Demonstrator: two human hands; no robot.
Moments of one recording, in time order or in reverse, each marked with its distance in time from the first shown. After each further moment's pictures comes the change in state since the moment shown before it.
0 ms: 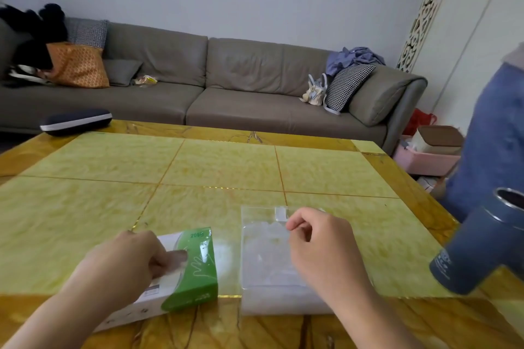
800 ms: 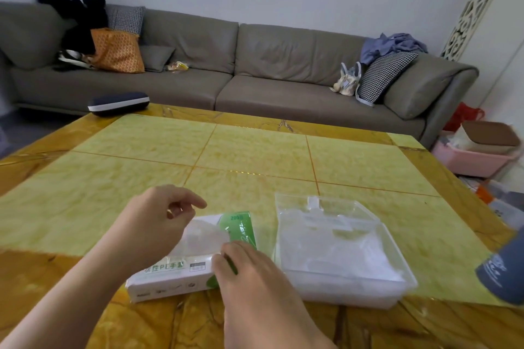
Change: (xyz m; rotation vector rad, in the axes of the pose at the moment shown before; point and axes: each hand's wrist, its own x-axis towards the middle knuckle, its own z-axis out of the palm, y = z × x) left_hand -0.011 -0.016 -0.019 -0.516 0.266 0.026; right_hand -0.056 -0.061 0.098 -0.417 -0.517 -0.617
